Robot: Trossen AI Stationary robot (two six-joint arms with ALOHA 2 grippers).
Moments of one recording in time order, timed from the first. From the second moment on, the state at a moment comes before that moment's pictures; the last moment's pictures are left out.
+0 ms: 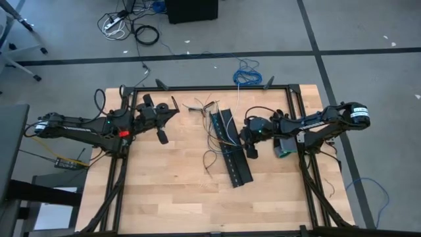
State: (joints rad) left arm -0.08 0.79 0.68 0.14 -0.50 0.13; right arm -0.11 1.35 0.48 0.19 -0.05 -0.13
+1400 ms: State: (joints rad) left arm -0.08 0.79 0.68 0.11 -0.50 0.13; right arm -0.05 1.46 0.67 -0.15 -0.05 -0.07
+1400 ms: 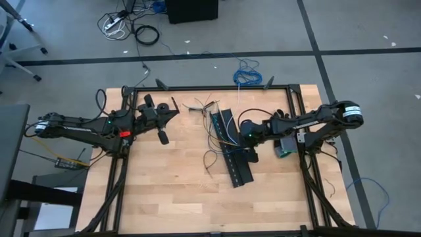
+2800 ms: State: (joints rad) left arm -0.08 0.79 0.68 0.11 -0.50 0.15; right arm -0.10 1.43 0.73 -0.14 0.03 -0.10
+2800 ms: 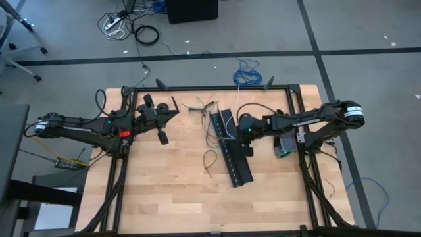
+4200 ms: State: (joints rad) left arm -0.03 1.11 0.68 0.53 -0.27 -0.01; right arm -0.39 1.65 0.79 1.55 -0.52 0.53
